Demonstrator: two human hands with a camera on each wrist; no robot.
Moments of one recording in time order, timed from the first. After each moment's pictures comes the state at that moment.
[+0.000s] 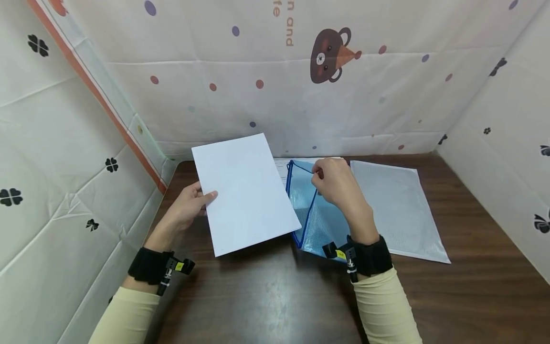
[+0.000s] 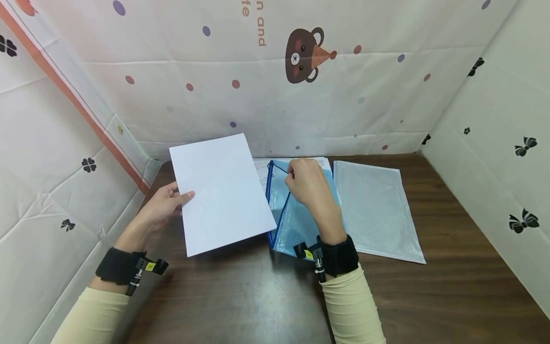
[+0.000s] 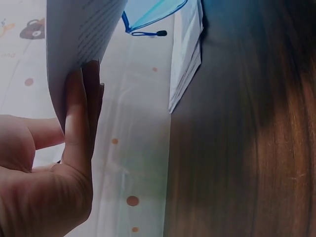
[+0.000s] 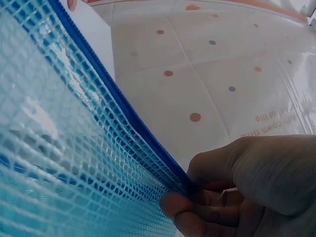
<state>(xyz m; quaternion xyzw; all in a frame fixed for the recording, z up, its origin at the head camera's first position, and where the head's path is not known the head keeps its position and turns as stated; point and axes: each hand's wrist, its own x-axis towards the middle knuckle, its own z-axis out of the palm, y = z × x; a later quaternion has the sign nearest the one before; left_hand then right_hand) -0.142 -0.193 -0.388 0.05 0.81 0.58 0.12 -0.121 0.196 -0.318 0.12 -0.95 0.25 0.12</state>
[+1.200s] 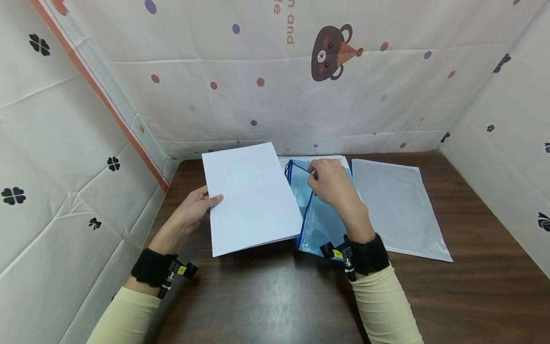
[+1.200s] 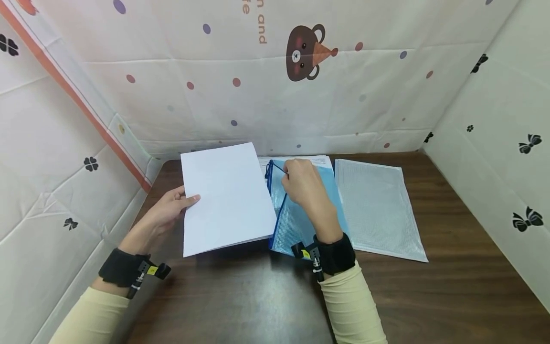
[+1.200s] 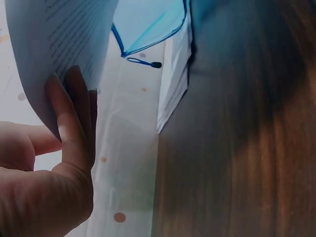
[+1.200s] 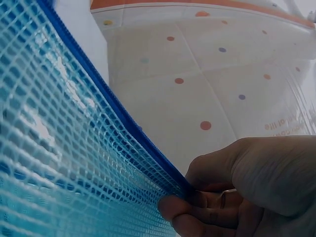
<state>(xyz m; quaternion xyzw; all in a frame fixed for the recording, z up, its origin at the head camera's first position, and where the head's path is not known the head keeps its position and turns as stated) -0.135 -0.183 -0.397 0.03 0.78 0.61 0.16 -0.124 0.185 -0.322 0.14 -0.96 0.24 0.11</state>
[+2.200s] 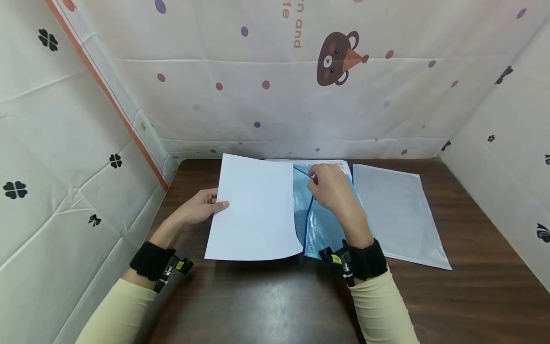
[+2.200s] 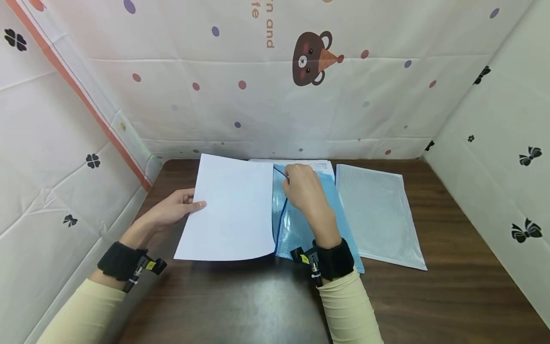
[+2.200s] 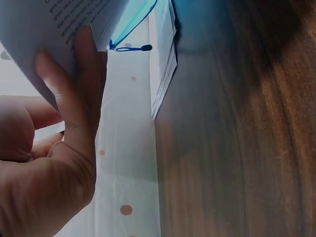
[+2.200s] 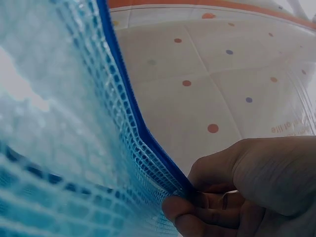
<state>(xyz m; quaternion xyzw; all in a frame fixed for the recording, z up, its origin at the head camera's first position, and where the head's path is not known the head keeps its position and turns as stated) -0.139 -0.193 -0.392 0.16 0.83 0.50 0.20 -0.124 0.180 -0.325 0.14 -0.95 0.25 0.10</state>
